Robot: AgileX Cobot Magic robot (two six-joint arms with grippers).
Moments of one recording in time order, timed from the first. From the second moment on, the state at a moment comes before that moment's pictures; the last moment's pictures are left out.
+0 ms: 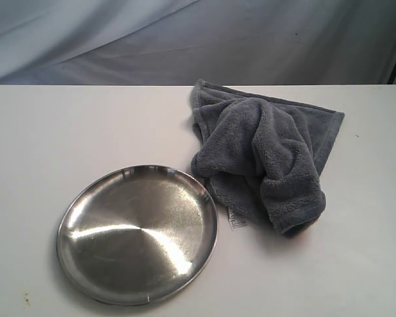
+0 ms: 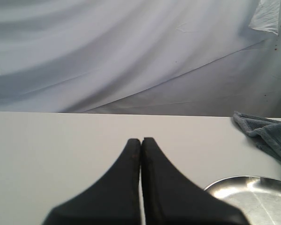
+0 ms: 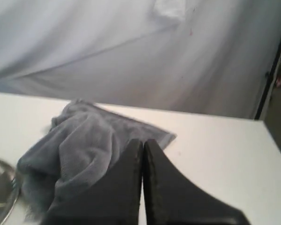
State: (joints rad) left arm -0.03 0.00 0.00 -0.04 0.13 0.01; right arm 0.14 0.32 -0.59 -0.07 0.61 0.03
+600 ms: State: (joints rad) left arm -0.03 0.00 0.00 -0.04 0.13 0.01; right arm 0.42 1.08 -0.64 0.13 0.82 0.01
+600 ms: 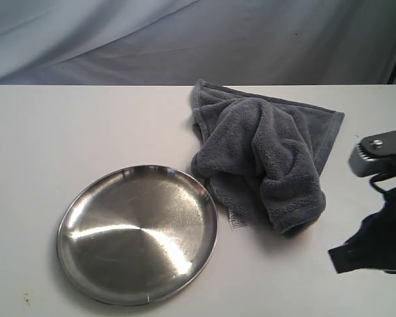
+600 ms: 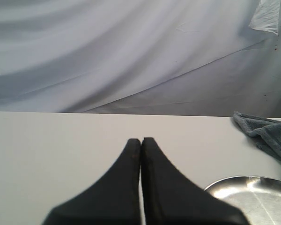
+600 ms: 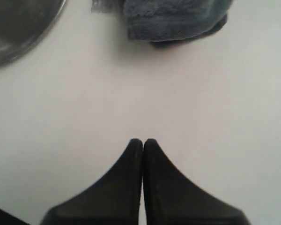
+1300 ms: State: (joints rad) left arm -0.03 0.00 0.00 -0.04 0.13 0.01; right arm 0.86 1.47 -0.90 0.06 0.77 0.04
